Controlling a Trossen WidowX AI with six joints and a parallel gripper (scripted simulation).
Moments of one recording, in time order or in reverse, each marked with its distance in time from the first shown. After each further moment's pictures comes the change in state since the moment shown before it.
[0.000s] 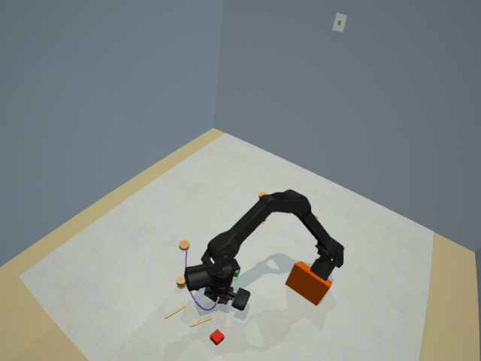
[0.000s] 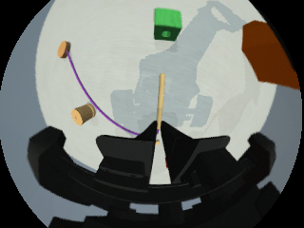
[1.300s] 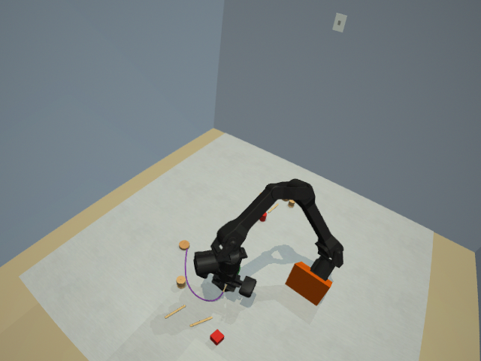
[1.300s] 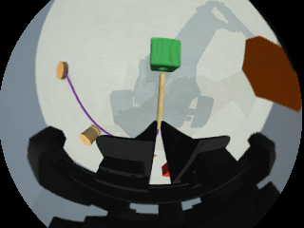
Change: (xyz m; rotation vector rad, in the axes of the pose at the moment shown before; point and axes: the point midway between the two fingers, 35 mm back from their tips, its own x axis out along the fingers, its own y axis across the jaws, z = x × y) arm 0.002 -0.003 0.051 0.001 -0.004 -0.001
